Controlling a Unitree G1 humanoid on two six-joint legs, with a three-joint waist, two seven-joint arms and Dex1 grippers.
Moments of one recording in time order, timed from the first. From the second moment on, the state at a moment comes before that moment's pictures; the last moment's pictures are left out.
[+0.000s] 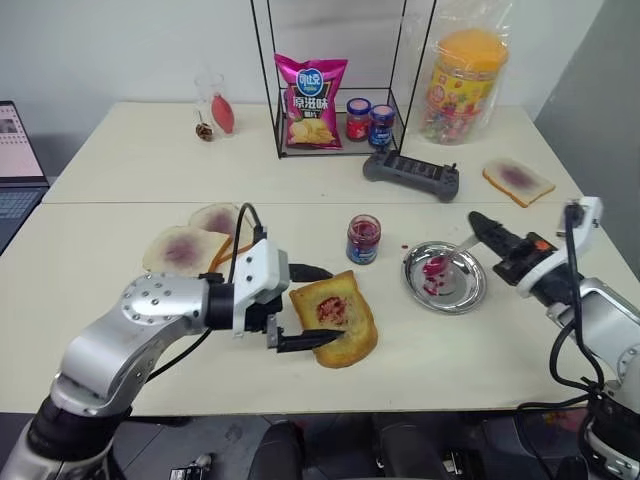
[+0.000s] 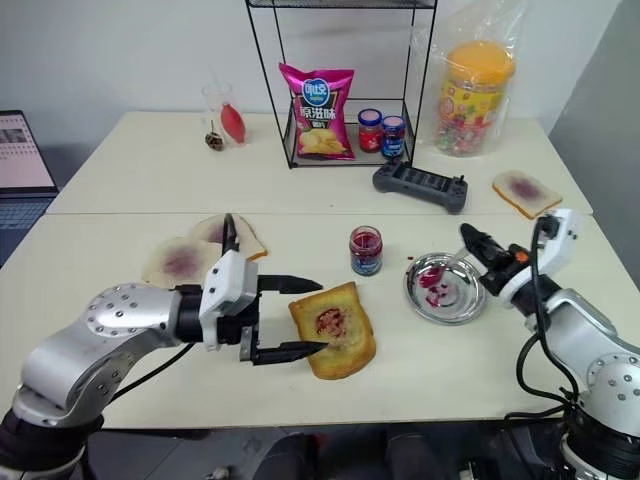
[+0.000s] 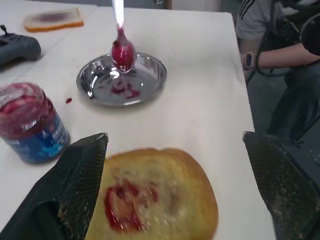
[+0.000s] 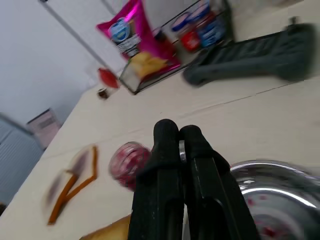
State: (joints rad) left arm -0.34 0.79 -0.10 -0.56 -0.61 0.65 -0.97; right arm -0.23 -0.41 -0.54 -0.47 1.29 0.98 -0.12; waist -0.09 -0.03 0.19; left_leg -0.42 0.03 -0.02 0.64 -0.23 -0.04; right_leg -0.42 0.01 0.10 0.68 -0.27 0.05
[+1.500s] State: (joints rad) left arm -0.45 0.69 -0.27 -0.40 -0.41 0.60 -0.97; right arm -0.21 -0.38 -0.49 -0.01 1.07 0.74 0.18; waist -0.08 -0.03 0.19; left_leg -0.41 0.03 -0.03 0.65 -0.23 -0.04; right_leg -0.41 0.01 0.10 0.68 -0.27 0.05
